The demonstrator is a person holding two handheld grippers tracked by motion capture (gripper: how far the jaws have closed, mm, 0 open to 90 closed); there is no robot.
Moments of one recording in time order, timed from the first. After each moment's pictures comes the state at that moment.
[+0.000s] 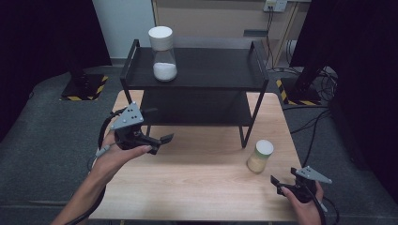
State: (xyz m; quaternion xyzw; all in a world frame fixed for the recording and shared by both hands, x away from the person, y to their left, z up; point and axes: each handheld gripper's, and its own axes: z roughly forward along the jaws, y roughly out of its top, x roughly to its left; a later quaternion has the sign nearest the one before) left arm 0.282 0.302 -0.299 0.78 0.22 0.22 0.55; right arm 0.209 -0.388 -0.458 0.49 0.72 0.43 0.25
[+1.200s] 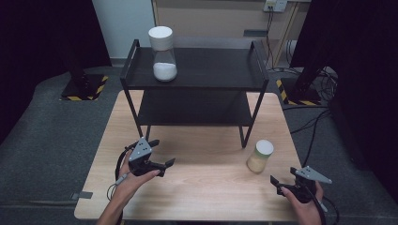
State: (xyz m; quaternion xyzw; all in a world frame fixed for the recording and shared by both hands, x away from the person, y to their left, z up) left arm 0.271 0.299 -0.437 0.76 0.30 0.21 0.54; right arm 0.208 -0.388 -0.458 0.48 0.72 0.44 0.25
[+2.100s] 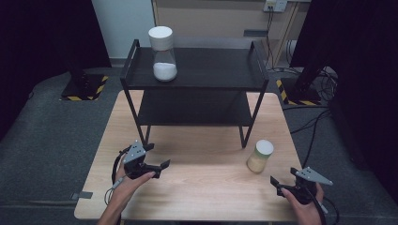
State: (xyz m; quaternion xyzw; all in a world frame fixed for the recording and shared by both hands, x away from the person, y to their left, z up) left arm 0.266 0.312 -0.450 0.75 0.33 0.20 0.54; right arm 0.204 -0.387 -0.458 0.48 0.72 0.44 0.25
